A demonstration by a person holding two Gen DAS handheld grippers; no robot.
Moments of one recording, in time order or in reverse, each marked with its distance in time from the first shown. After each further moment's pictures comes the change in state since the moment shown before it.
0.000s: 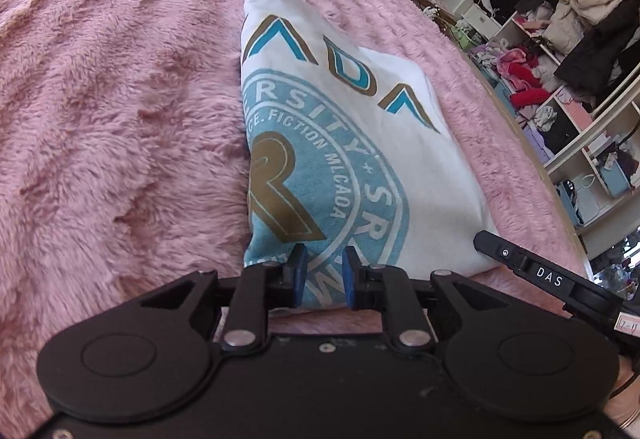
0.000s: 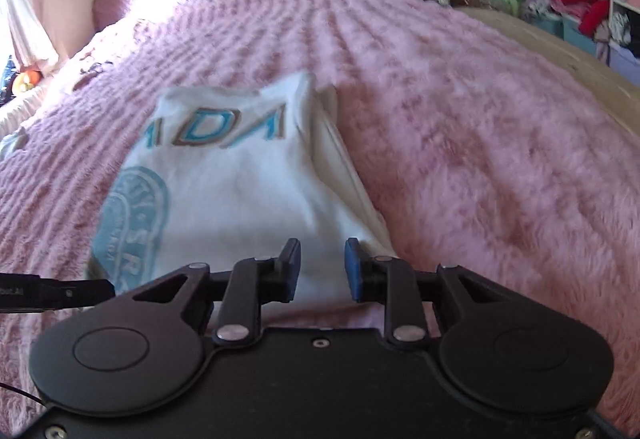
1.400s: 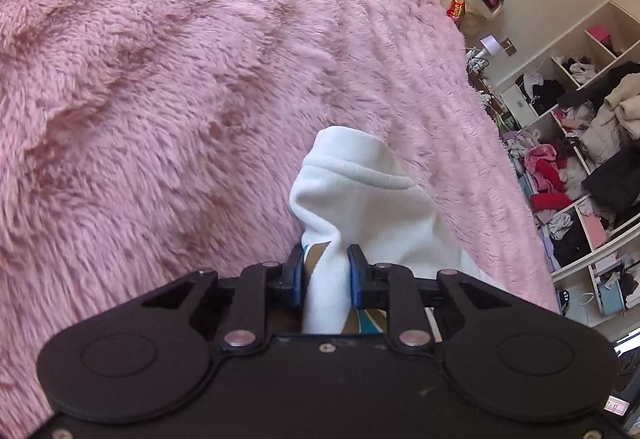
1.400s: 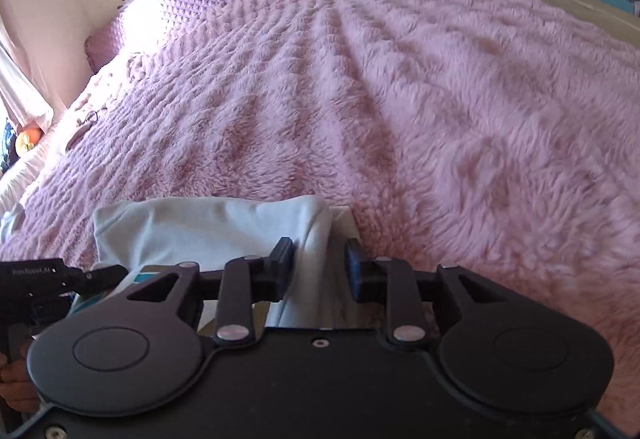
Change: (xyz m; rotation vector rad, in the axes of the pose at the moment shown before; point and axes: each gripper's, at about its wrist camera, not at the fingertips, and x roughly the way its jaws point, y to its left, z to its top) left arm 0.138 0.082 0.201 -0.262 -0.104 -0.040; right arm 0.167 -0.025 0.131 0.138 -0.016 0.165
